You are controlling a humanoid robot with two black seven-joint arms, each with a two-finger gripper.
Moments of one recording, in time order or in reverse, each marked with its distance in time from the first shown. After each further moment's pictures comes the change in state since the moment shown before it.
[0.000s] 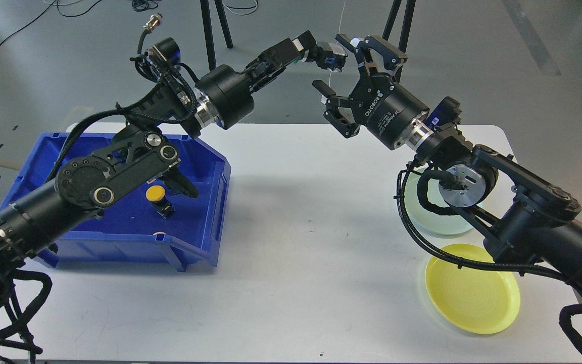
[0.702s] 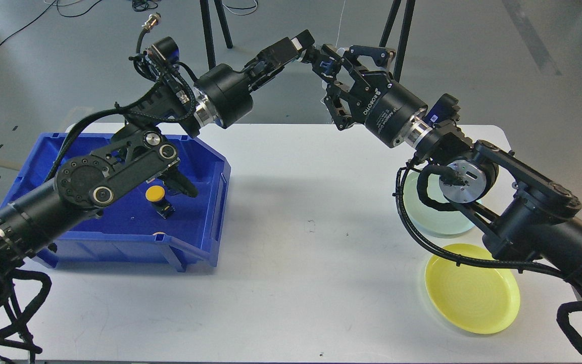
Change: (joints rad) left arm -0.002 -0.002 -0.001 -0.001 -0.001 -0.002 -0.006; right arm 0.004 0.008 0.022 -0.003 0.001 -0.001 -0.049
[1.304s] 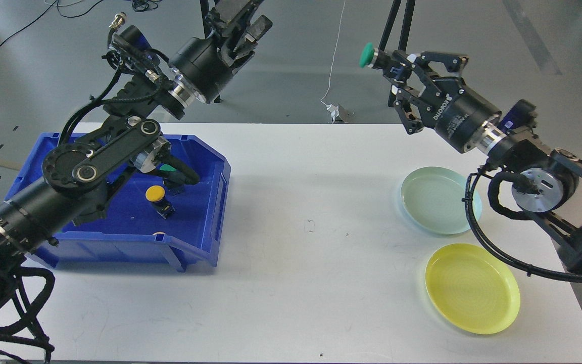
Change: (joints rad) left arm 0.005 -0.003 -0.084 0.095 -0.416 -0.042 -0.108; right arm -0.165 -0.361 0.044 0.077 0.004 0.014 -0.017
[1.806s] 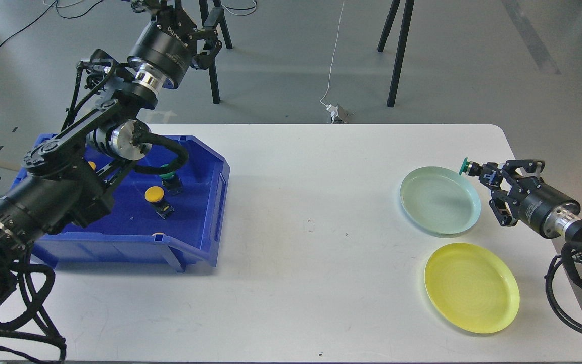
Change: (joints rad) left arm -0.010 -0.002 -0.022 0.112 -0.474 -0.080 0.009; right arm -0.197 -0.004 -0.033 -0.341 -0.002 0.028 -0.086
